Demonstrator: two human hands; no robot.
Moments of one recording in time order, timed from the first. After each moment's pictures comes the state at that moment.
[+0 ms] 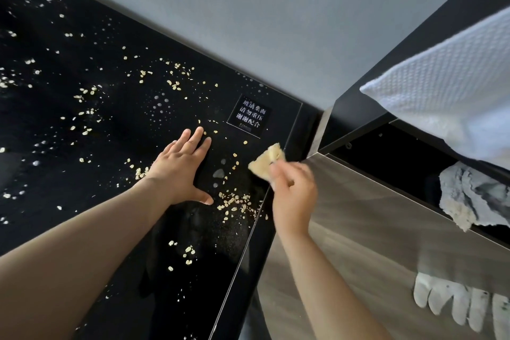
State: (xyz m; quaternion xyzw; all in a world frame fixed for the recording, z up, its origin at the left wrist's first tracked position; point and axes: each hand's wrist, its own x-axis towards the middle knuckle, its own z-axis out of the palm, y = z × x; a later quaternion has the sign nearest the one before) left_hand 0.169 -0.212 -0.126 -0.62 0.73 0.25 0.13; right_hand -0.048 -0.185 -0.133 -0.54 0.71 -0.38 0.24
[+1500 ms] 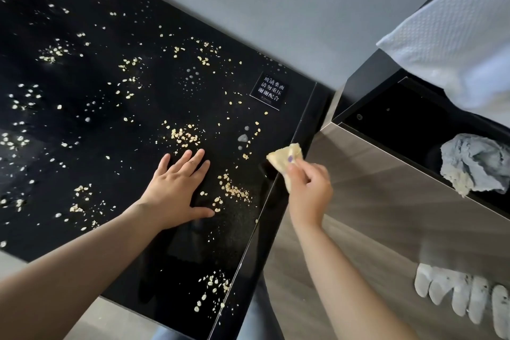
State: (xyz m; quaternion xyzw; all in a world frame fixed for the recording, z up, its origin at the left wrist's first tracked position) left_hand 0.203 -0.081 -0.125 -0.61 0.75 0.22 0.13; right_hand -0.041 -0.109 -0.122 -0.48 0.74 -0.39 0.26
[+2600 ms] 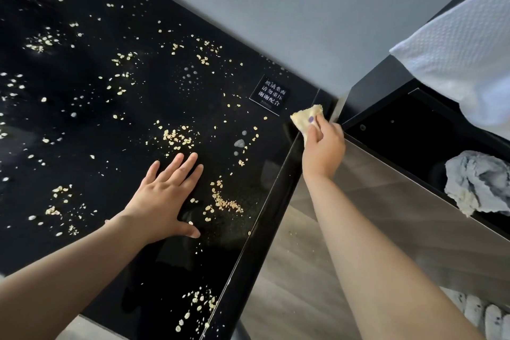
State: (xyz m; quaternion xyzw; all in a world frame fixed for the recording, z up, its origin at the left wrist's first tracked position) left_hand 0.202 -0.075 -0.138 -0.62 0.74 0.23 0.12; right_hand -0.065 -0.223 -0.143 -0.57 0.74 -0.33 0.13
